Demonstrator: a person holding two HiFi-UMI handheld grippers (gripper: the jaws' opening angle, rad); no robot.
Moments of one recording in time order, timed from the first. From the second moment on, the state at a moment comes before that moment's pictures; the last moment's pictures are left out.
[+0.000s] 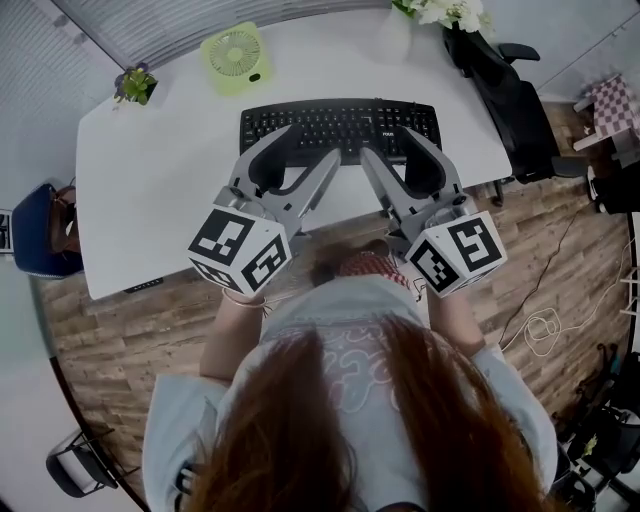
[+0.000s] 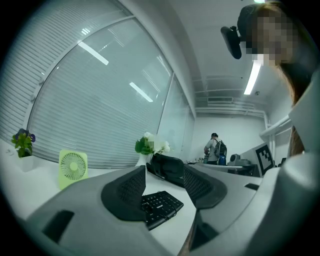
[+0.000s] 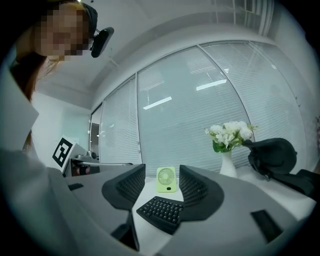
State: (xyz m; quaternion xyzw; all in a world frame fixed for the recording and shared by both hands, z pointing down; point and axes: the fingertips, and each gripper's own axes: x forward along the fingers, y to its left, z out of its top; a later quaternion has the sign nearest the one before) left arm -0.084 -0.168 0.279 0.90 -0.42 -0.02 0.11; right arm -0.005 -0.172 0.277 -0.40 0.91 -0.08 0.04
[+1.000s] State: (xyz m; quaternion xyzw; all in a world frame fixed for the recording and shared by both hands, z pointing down) left arm -0.077 -0.162 0.278 0.91 -0.41 -0.04 0.08; right arm -0.015 -0.167 0.273 -0.41 0.91 -0.03 0.03
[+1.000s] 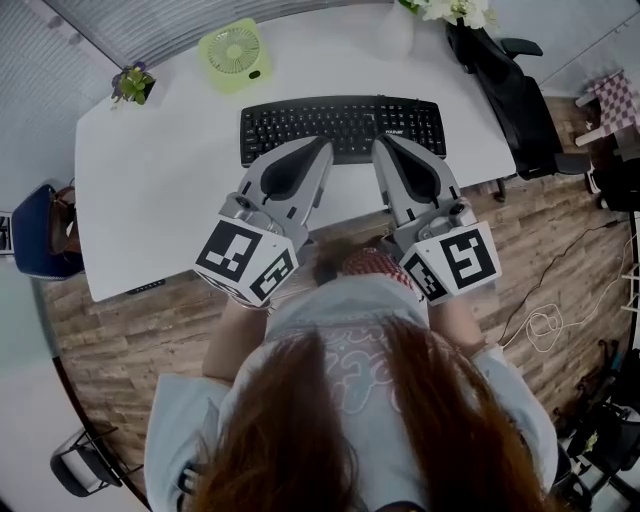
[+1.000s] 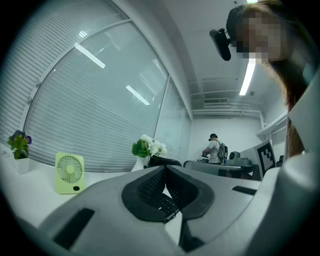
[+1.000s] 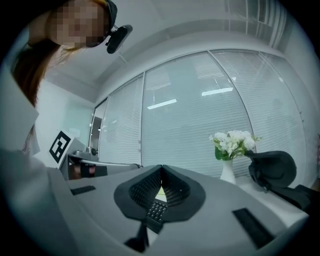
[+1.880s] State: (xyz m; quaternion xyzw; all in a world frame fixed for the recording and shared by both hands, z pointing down) left arm -0.080 -0.164 0.276 0.90 -0.42 -0.06 0.08; right arm -0.012 -0.168 0.277 -0.42 0.91 -0.03 0.03
